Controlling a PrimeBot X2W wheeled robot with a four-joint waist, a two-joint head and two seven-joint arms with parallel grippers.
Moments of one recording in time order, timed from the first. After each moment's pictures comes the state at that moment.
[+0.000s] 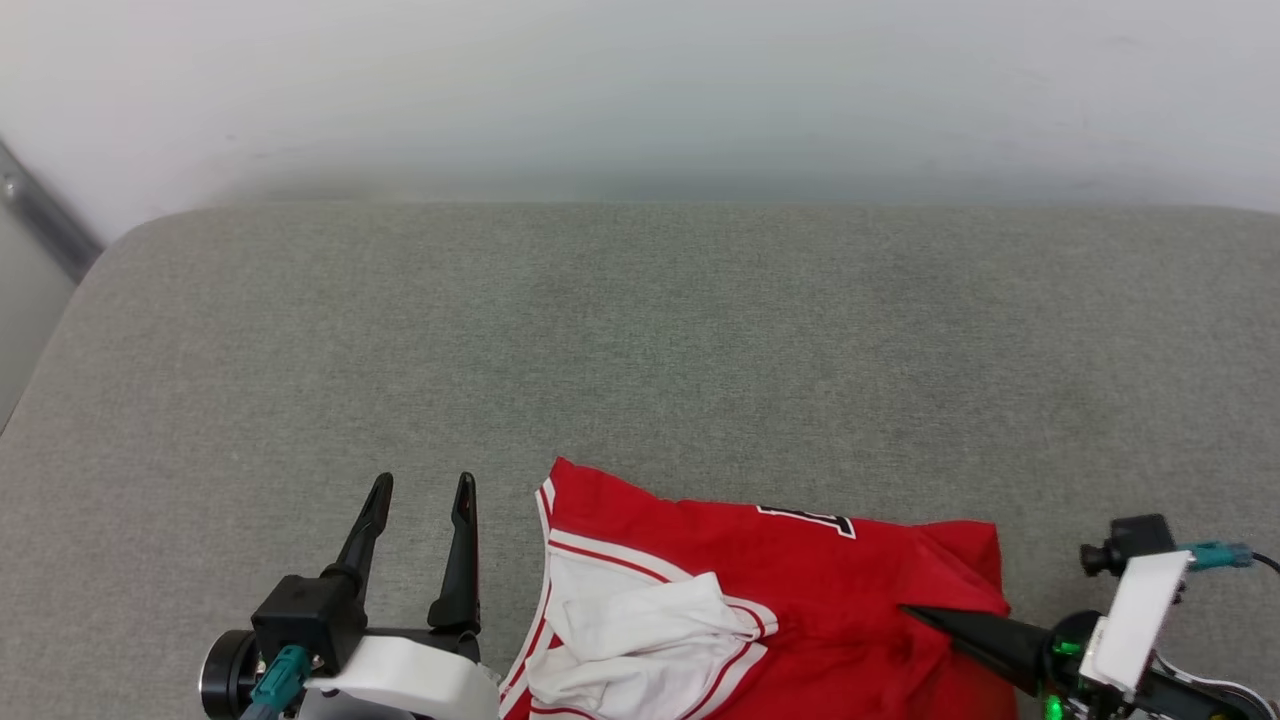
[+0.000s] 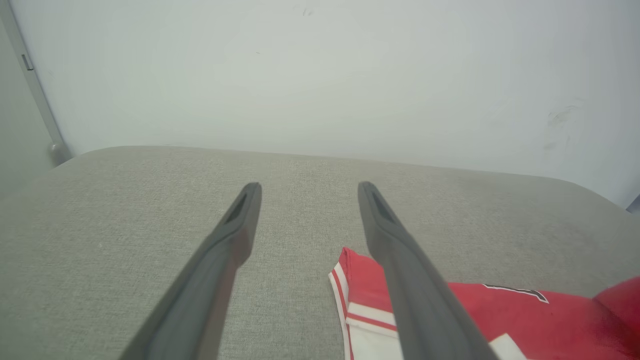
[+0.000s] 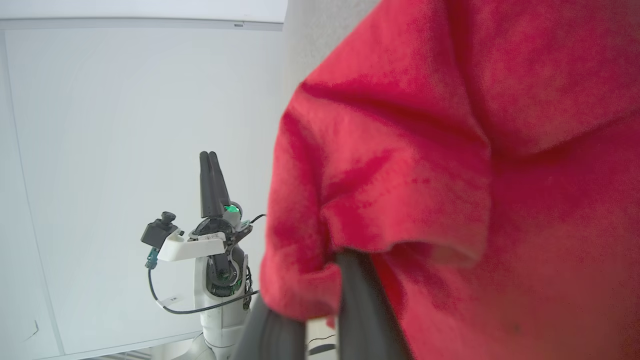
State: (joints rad) left arm -0.02 0.31 -0.39 -0.05 -0.47 0.28 -0.26; right arm -0.10 -0.05 -0.25 0.22 1.26 0.13 1.12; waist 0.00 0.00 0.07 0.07
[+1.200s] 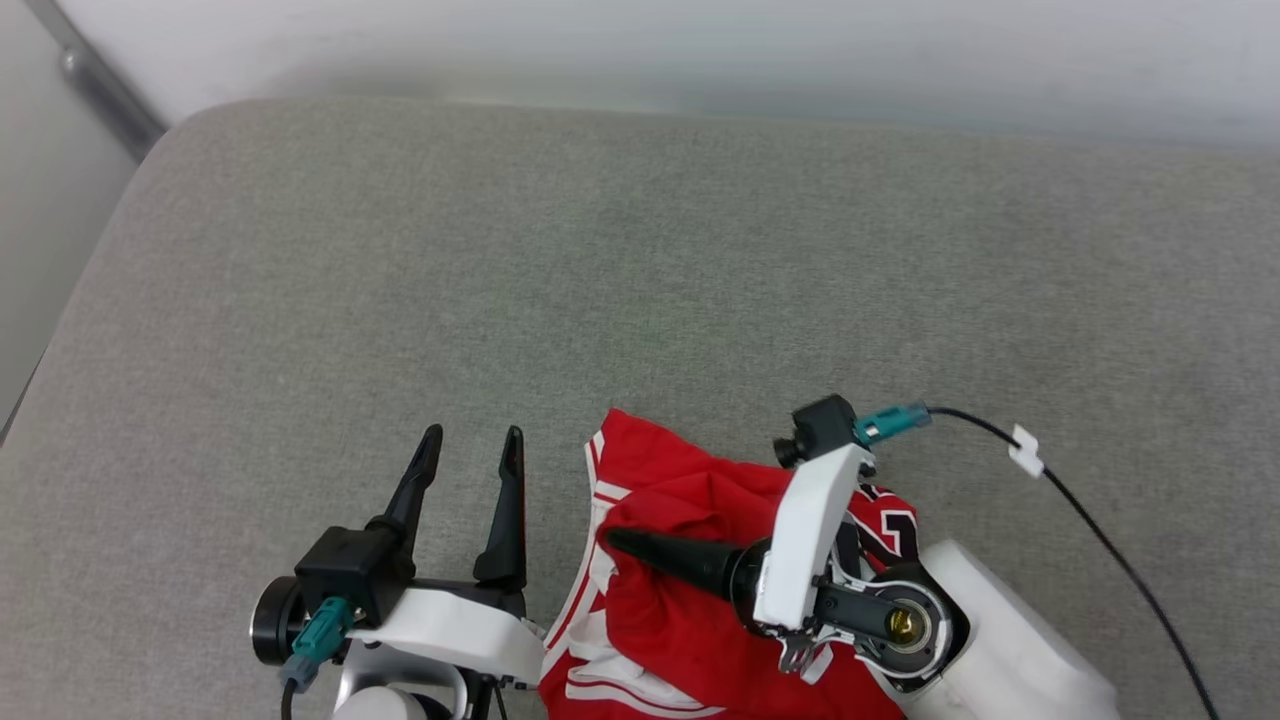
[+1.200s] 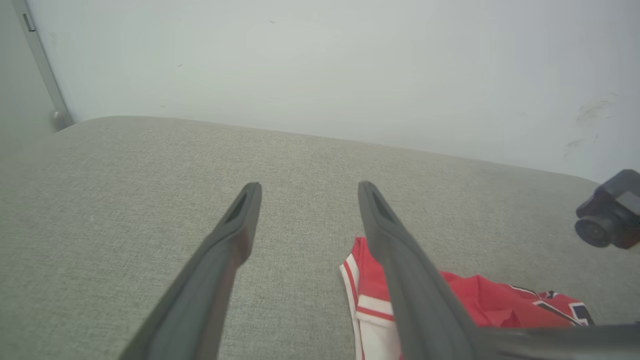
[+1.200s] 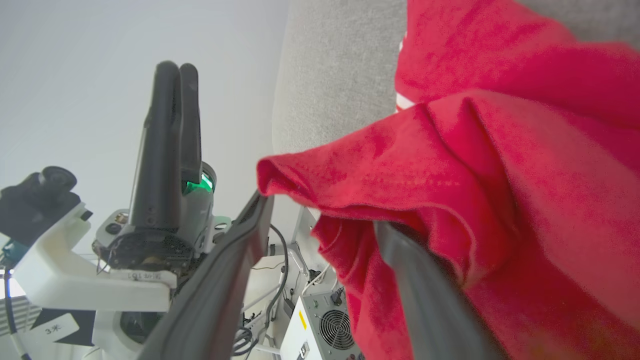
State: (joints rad) left arm -0.11 0.22 -0.39 0.02 -0.43 0.20 -0.26; right arm -0.46 -0.08 0.59 0.45 1.34 0.13 0.57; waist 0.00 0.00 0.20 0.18
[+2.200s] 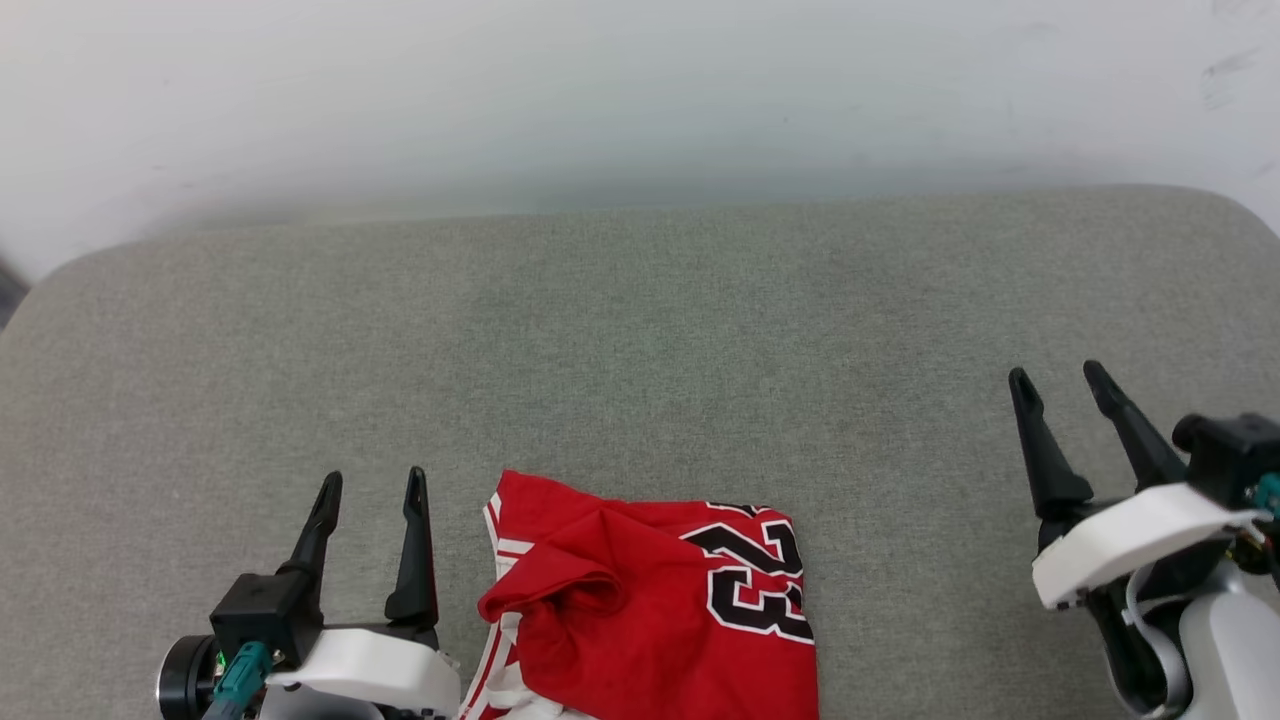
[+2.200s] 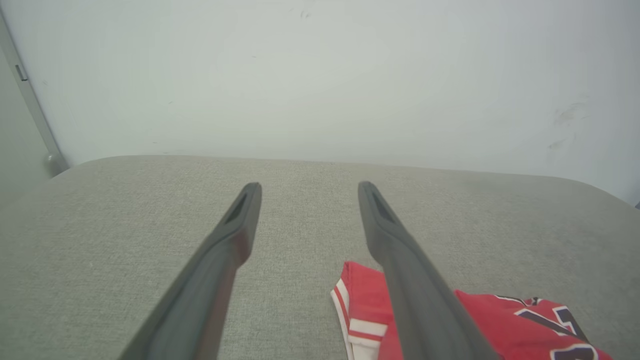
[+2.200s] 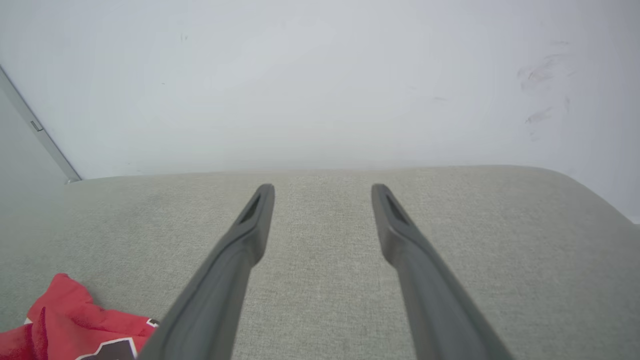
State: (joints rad) left arm -0.01 0.28 -0.29 0.00 -0.42 0.24 -0.26; right arm -0.23 -0.23 0.07 0.22 0.35 0.13 -0.07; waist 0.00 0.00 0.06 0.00
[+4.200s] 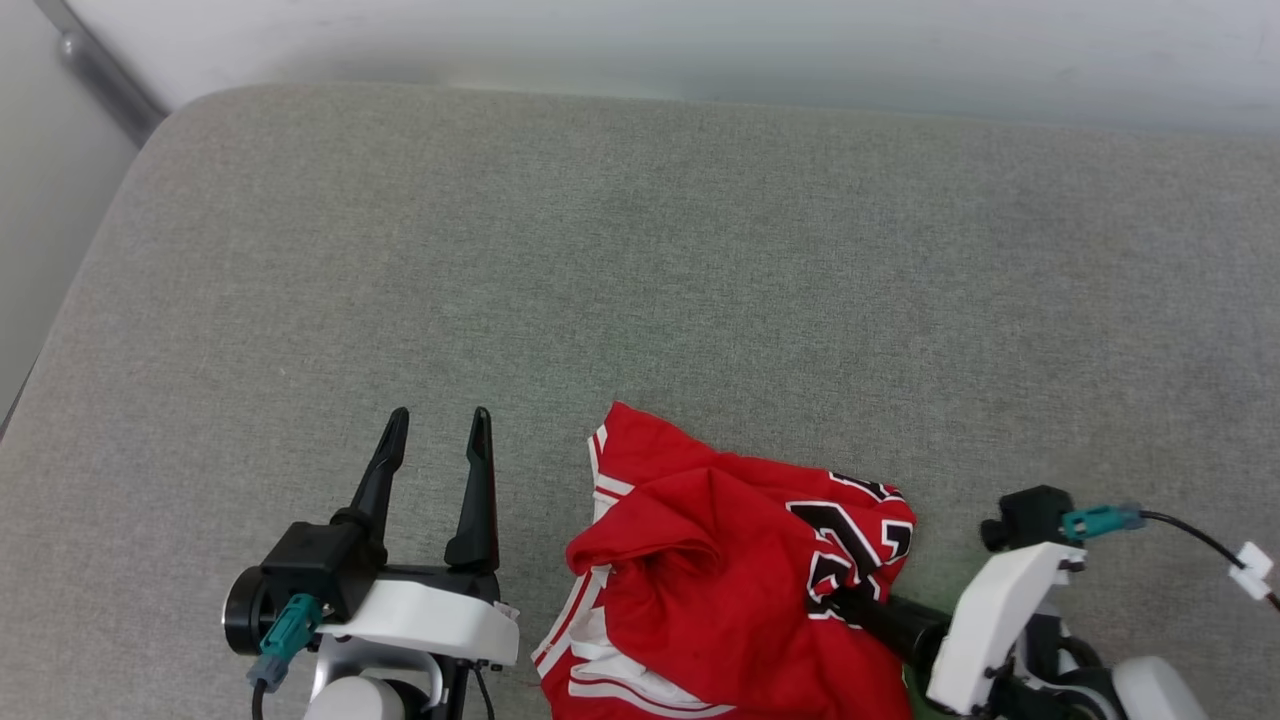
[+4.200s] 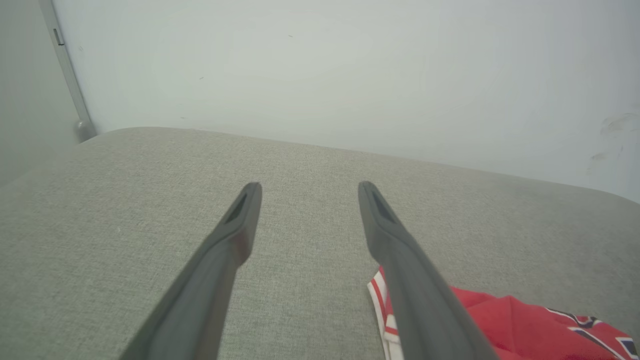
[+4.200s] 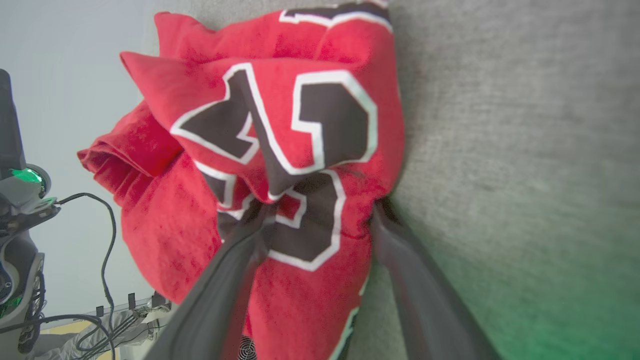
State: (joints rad) left arm -0.09 0.09 -0.19 0.04 -0.28 0.05 -0.26; right arm -0.12 -0.13 0.16 0.24 0.84 0.13 0.65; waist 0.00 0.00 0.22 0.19
